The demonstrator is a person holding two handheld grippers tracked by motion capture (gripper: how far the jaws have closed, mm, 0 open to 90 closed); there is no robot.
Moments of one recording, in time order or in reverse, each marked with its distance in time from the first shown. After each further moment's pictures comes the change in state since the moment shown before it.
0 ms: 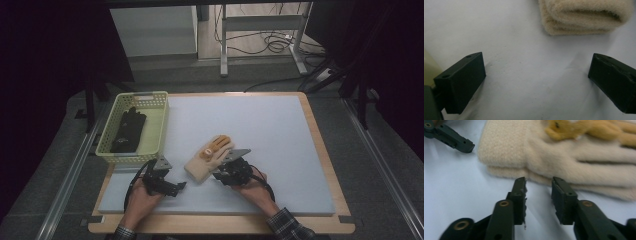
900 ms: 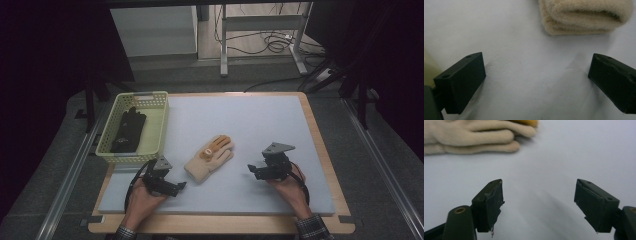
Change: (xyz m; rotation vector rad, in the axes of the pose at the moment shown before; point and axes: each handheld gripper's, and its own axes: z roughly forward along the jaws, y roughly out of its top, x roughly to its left) left arm 0.000 0.000 0.000 0.000 0.000 0.001; right arm -0.065 -0.048 -0.073 -0.047 -0.252 0.123
